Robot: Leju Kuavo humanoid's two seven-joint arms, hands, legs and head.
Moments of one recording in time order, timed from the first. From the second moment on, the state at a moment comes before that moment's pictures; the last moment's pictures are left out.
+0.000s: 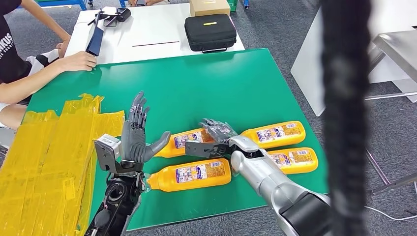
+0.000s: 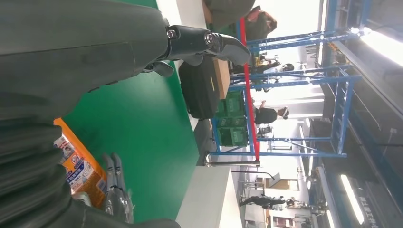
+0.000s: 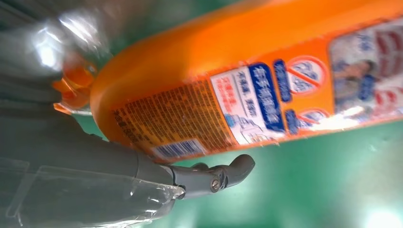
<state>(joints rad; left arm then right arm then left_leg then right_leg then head) -0.26 -0.18 -0.36 -1.30 -0.08 0.13 -0.56 -0.70 0.09 0.58 -0.52 0.91 -0.10 -0.12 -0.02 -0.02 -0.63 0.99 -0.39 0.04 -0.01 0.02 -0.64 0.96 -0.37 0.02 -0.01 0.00</state>
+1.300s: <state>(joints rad) -0.33 -0.16 -0.44 -1.46 -0.18 0.15 -0.47 -0.45 0.11 0.28 -1.02 0.42 -0.63 -0.43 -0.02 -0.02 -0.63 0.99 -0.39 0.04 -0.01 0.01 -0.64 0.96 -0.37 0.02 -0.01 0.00</state>
